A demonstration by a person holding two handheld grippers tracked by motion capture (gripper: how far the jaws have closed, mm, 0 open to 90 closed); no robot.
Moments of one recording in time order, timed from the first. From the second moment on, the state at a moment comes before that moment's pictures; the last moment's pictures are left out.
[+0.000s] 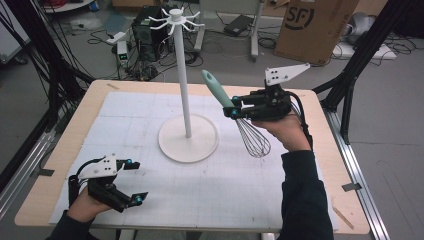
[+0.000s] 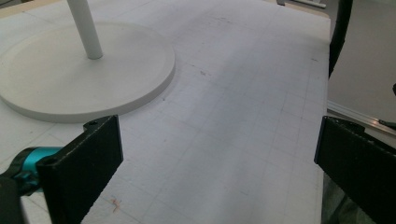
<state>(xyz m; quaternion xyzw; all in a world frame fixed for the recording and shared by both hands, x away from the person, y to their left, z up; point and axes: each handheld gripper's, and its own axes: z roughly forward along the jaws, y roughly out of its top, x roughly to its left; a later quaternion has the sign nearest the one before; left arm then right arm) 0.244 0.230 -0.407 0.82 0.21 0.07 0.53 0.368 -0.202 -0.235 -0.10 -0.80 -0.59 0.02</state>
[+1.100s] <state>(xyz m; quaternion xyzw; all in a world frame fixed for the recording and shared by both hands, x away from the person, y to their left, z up) 0.243 0.231 -0.406 0.81 0.21 0.07 0.54 0.402 -0.175 -0.178 -0.11 -0.77 -0.63 -0.01</state>
